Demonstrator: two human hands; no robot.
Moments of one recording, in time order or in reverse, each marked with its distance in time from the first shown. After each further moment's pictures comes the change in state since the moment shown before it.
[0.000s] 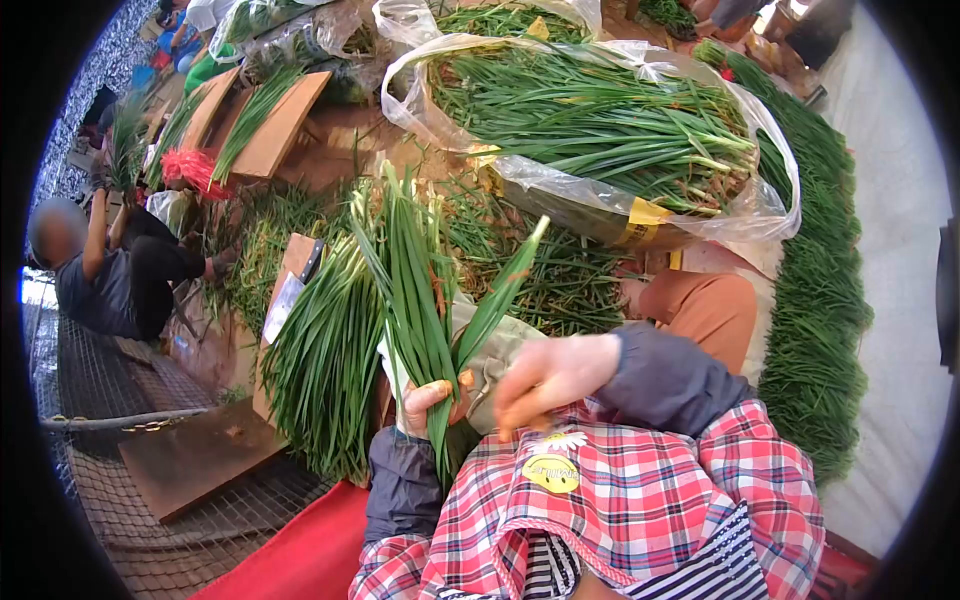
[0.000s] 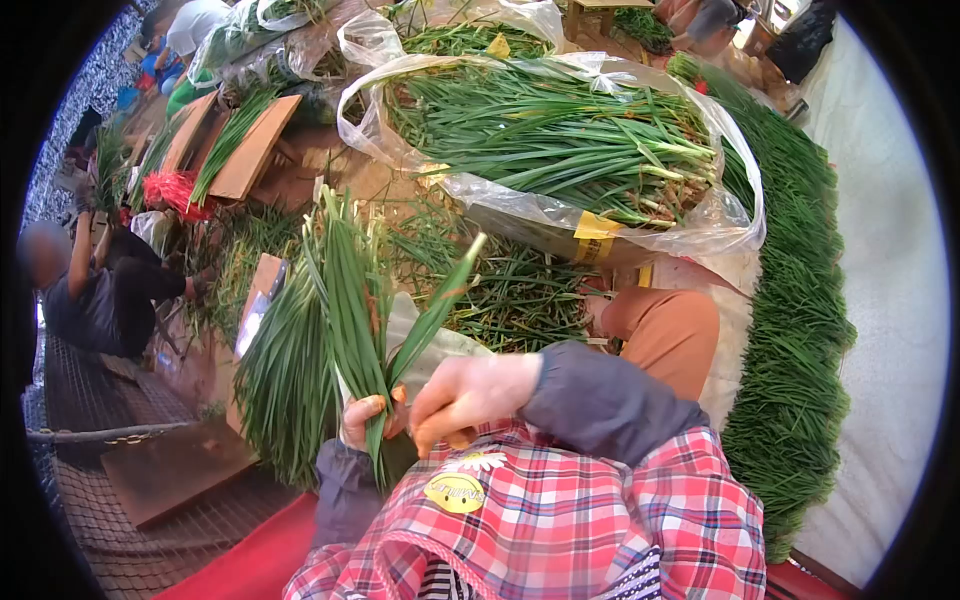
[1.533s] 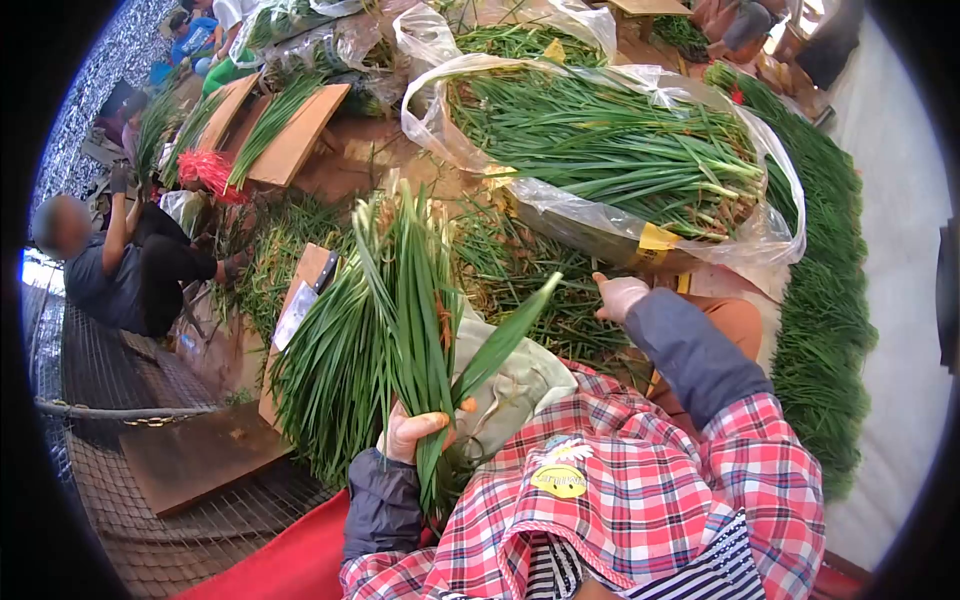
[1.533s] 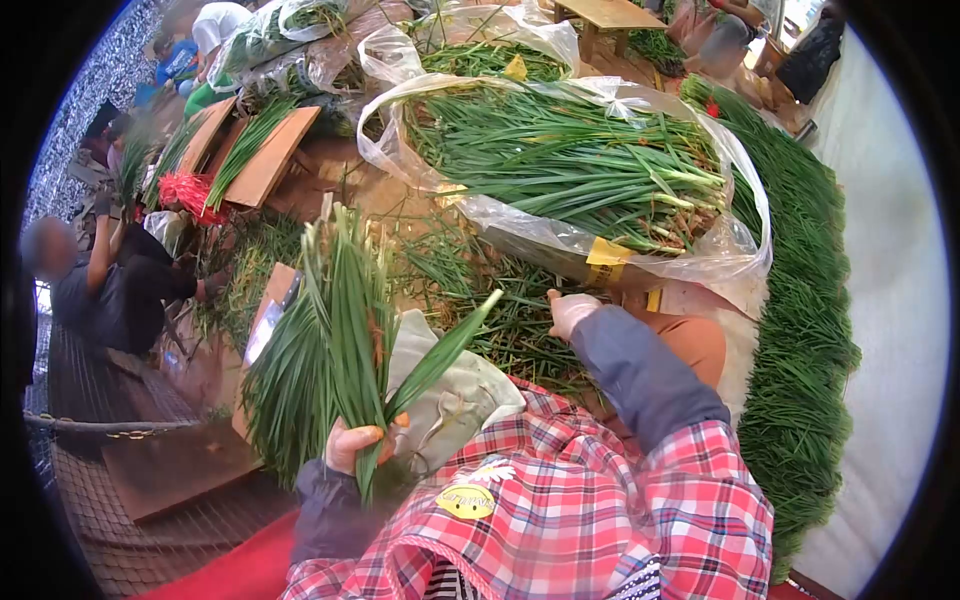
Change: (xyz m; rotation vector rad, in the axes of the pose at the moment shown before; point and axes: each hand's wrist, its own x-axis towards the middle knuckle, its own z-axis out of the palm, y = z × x) left_hand -0.022 0.033 0.024 0.256 0.107 0.022; right_hand -0.059 0.139 -0.108 -0.910 0.595 1.018
